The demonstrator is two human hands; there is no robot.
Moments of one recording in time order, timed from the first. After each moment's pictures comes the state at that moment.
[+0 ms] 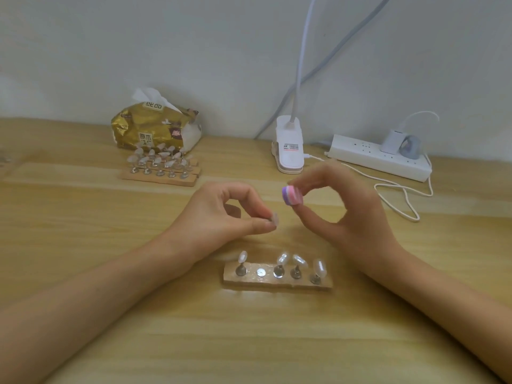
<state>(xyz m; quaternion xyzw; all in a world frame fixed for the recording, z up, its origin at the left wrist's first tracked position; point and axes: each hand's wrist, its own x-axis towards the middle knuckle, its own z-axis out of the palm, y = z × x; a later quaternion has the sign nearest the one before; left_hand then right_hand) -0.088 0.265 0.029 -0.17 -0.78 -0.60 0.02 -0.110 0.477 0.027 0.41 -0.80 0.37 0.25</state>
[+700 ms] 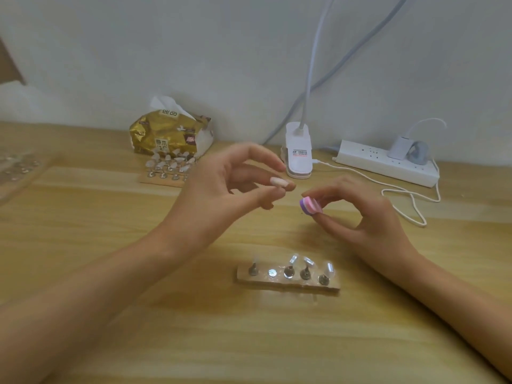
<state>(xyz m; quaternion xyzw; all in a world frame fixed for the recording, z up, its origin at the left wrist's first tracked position) -0.077 0.256 0.060 -0.23 -0.75 -0.61 0.12 -0.112 0.491 0.022 0.36 -0.83 0.37 0.22</state>
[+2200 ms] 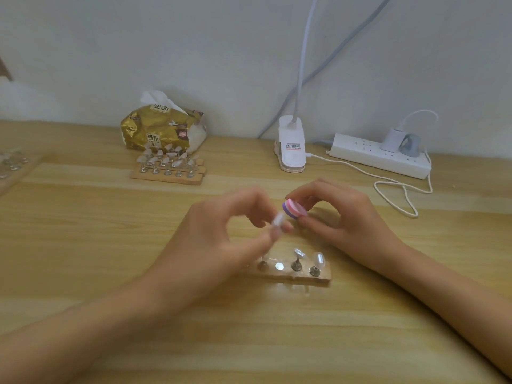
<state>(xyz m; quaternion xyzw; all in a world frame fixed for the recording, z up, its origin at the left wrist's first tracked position) -0.042 0.261 0.037 -0.25 -0.83 -0.48 0.11 -0.113 0.489 0.018 0.37 -0.85 0.35 0.16</state>
